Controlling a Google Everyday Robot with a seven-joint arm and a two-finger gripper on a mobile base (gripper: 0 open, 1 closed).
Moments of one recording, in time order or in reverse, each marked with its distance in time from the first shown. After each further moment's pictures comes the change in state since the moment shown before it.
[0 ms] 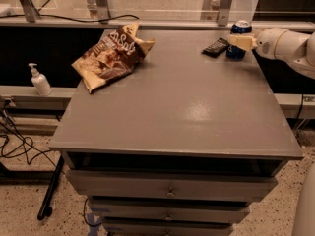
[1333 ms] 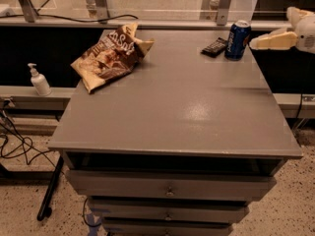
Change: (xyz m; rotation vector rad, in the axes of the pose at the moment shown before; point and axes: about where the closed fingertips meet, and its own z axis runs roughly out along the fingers) arm -0.055 0.027 -0.100 -0.099 -0.027 -0.179
